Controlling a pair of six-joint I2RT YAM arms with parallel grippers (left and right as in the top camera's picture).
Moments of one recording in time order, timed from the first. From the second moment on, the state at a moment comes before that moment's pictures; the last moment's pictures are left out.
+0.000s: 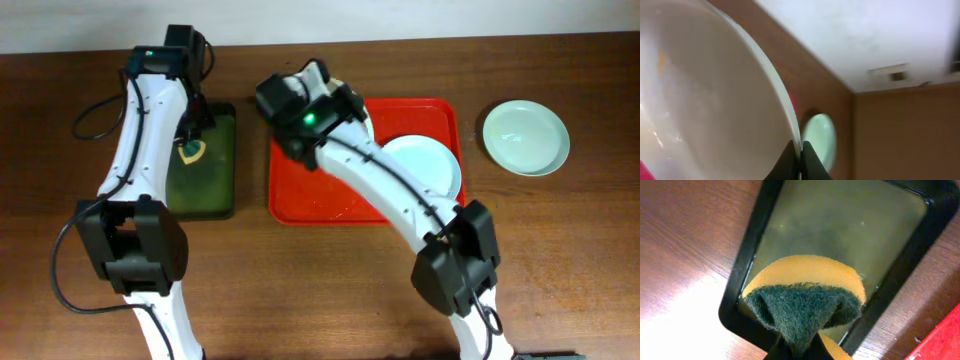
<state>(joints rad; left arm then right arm) -0.06 2.13 2.06 -1.37 -0.29 -0.47 0.72 2.17 2.07 -1.11 1.06 0.04</state>
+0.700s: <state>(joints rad) -0.25 2.13 1.96 -1.21 -0.05 -0.42 0.22 2.24 1.71 -0.80 -0.35 -0.08</state>
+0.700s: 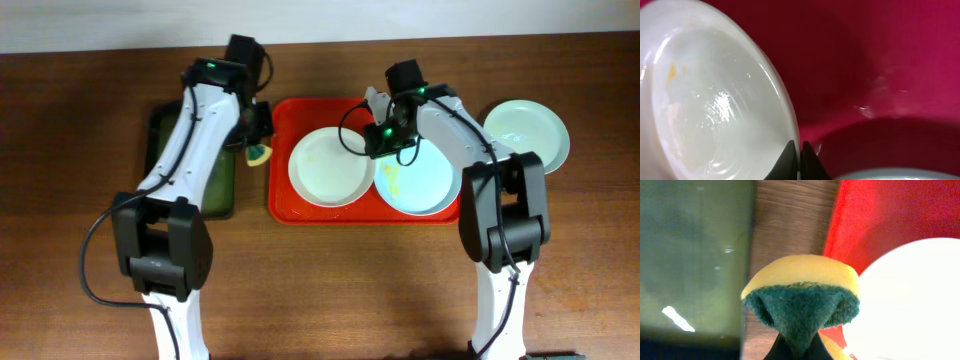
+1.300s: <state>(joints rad) -0.43 2.13 1.59 -0.61 0.02 -0.45 0.26 2.24 1.66 -0.69 -0.36 -0.03</state>
